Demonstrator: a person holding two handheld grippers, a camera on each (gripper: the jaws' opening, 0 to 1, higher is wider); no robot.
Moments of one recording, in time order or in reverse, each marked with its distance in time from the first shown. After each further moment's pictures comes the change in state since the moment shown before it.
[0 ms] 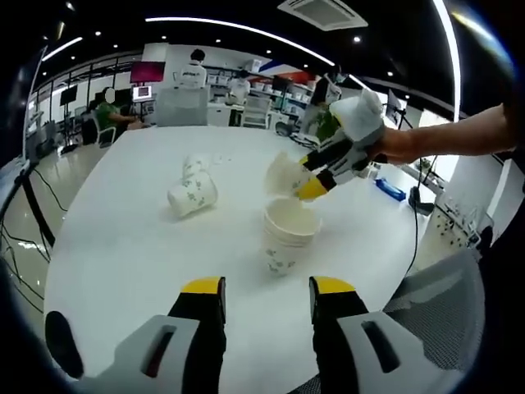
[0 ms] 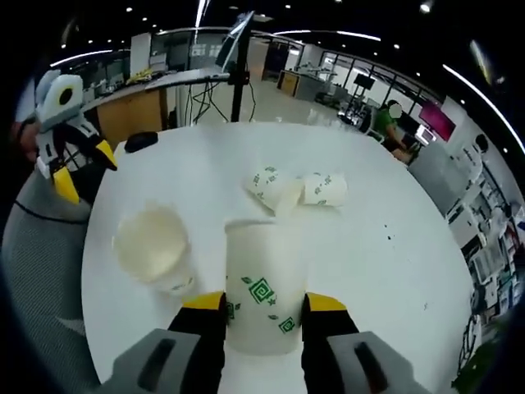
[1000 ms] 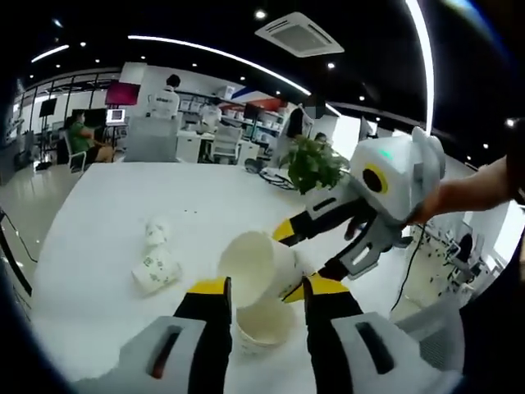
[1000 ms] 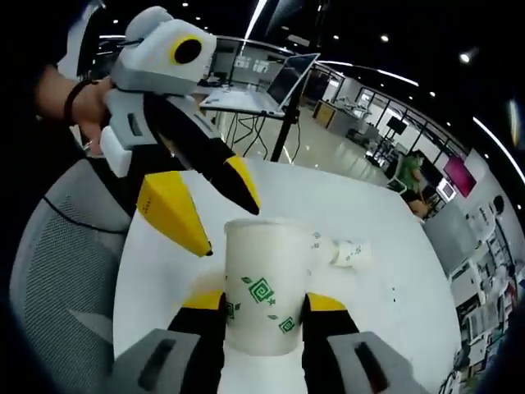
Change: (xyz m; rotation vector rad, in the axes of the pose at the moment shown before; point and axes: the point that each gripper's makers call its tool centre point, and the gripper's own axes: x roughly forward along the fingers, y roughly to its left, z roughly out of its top) left arm 0.039 -0.043 0.101 0.022 -0.121 -0.195; right arm -0.025 0.066 0.064 -0.212 -0.103 0.081
